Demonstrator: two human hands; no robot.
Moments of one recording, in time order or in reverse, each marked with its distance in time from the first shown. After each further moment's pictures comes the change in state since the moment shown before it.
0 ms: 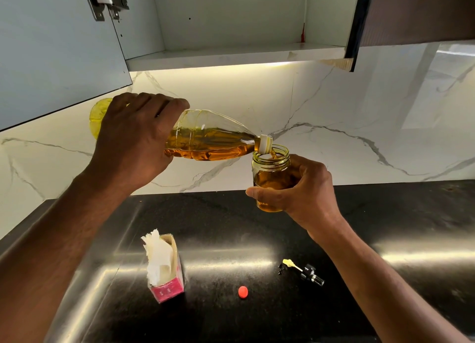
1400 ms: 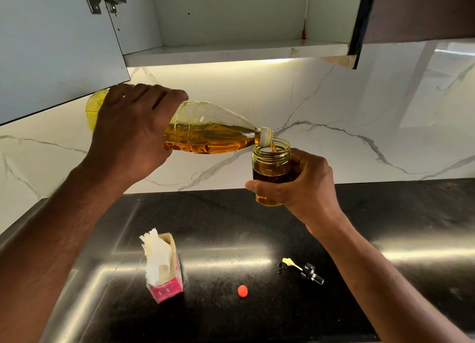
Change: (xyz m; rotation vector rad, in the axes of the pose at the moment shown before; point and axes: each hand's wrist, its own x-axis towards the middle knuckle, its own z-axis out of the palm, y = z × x) left_hand 0.006 -0.007 0.004 -0.005 0.014 0.000; right_hand 0.007 -0.004 0.004 -0.017 0.026 -0.013
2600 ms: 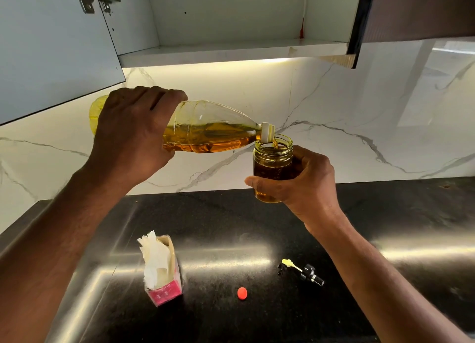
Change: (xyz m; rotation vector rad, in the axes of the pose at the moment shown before) left_hand 0.003 0.003 0.007 -0.049 0.026 -0.047; right_hand 0.005 0.001 0.001 0.024 0.055 -0.014
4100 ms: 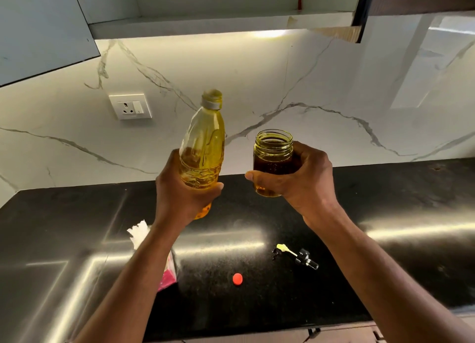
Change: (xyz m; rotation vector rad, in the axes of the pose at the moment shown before) left_hand -0.081 0.075 0.114 -0.891 -0.078 -0.706; right_hand 0.003 0.033 0.007 -0.003 0.023 0.095
